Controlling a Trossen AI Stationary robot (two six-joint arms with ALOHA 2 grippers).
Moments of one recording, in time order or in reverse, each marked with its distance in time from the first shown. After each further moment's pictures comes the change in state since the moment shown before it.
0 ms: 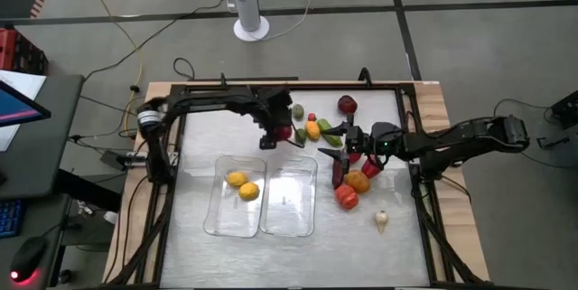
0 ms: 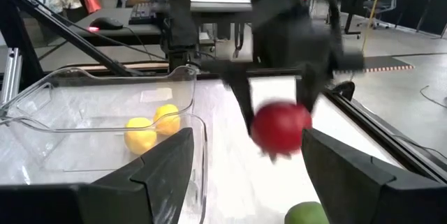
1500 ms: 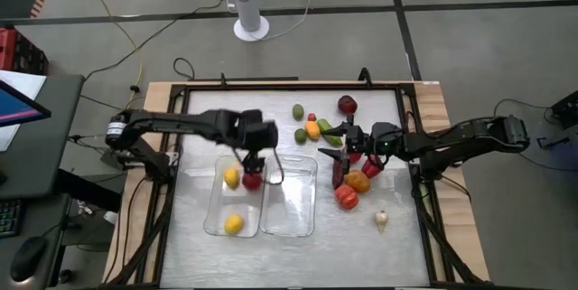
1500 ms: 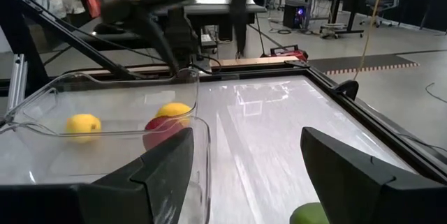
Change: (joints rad) left arm -0.319 -0.230 -0.008 -0.235 -0.377 -0.334; right arm 0.001 0.000 0.000 0.005 -0.007 0.022
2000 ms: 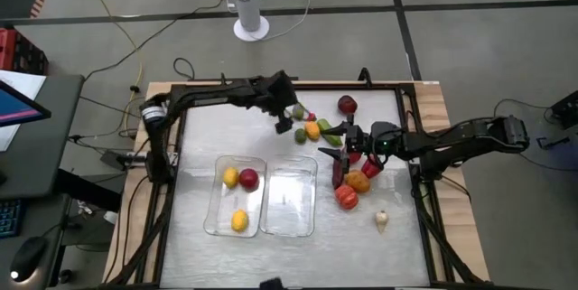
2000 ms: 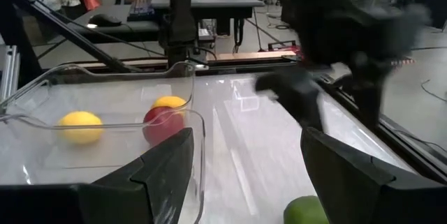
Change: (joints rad) left arm 0.404 0.287 0.003 0.525 0.283 0.109; right arm -0.010 0.000 0.000 -0.022 -0.003 -0.012
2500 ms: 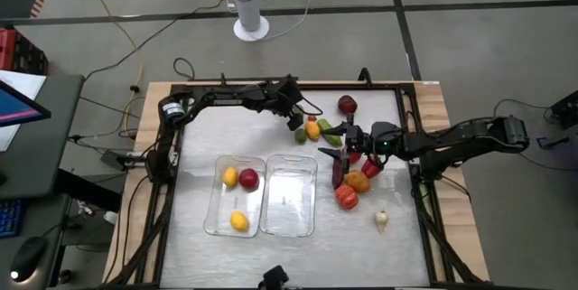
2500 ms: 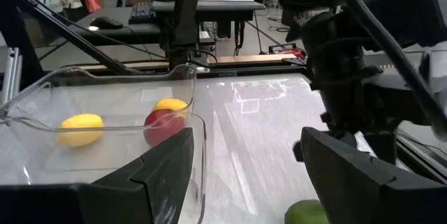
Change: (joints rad) left arm 0.027 0.172 0.008 0.208 -0.078 -0.191; right arm 0.000 0.000 0.000 0.010 0.000 -0.003
